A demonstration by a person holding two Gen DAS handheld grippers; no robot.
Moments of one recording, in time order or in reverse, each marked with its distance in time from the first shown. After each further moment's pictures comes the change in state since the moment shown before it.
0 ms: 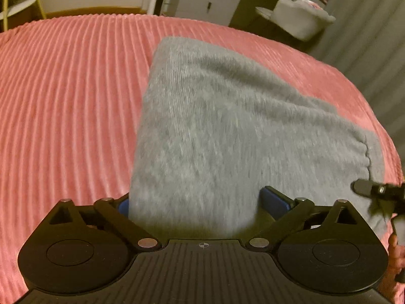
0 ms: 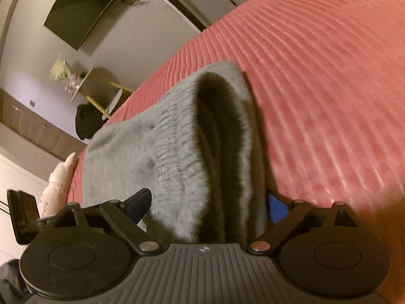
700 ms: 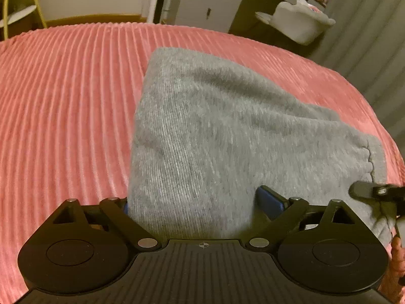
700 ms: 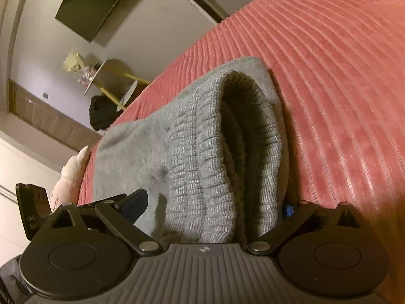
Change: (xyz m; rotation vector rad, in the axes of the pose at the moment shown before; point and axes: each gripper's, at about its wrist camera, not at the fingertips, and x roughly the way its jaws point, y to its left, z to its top) left arm 0.007 -0.010 0.011 0.034 -0.031 0.012; right arm 0.009 0.003 0.012 -0.001 0.017 0.040
